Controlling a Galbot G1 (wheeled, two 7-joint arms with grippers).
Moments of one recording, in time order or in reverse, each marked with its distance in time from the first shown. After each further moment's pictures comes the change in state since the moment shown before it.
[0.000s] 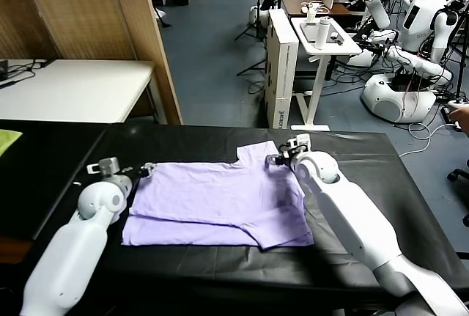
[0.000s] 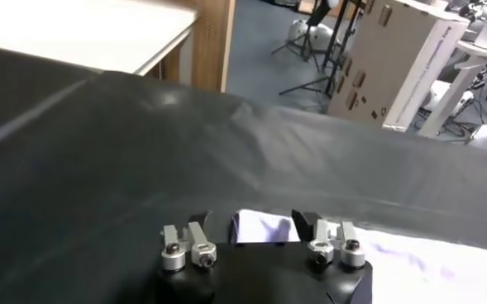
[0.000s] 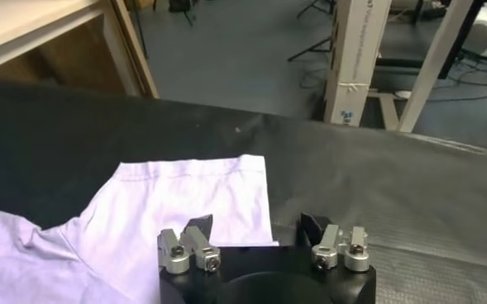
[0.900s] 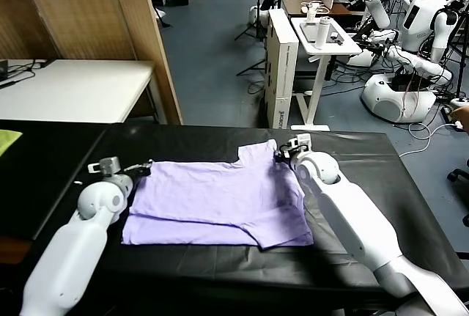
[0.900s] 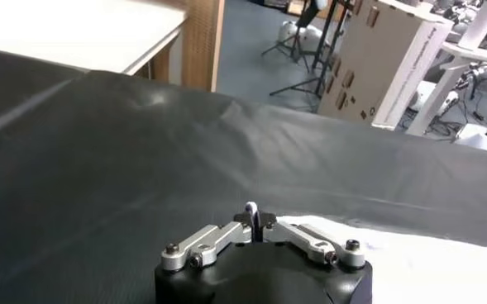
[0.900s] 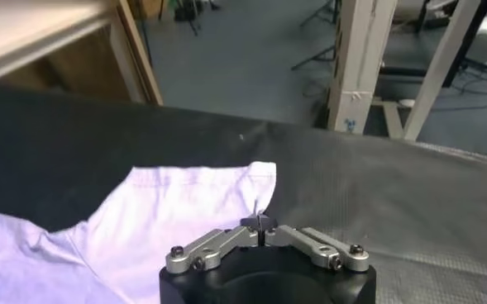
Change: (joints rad) left arm 0.022 0.007 -0.014 -0.039 0.002 -0.021 0.037; right arm -0.030 -0.029 0.027 0.056 0.006 0.102 -0.041
